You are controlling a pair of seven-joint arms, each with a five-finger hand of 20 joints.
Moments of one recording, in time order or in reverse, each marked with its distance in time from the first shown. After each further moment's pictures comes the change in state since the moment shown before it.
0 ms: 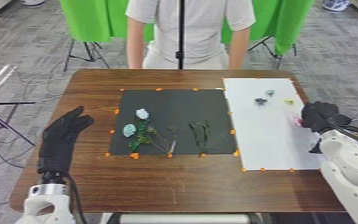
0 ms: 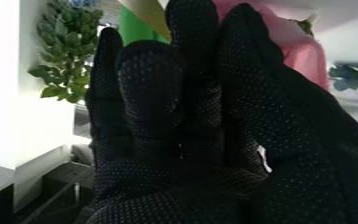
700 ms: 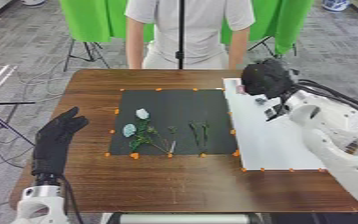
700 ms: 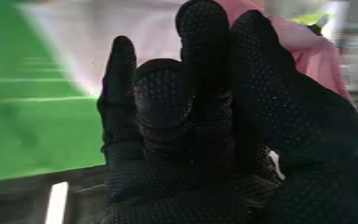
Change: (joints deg) left arm 1.2 0.6 -1.6 -0.5 -0.2 0.3 -0.3; right arm 21.7 7.7 -21.8 -17.5 14.4 -5.5 -12.2
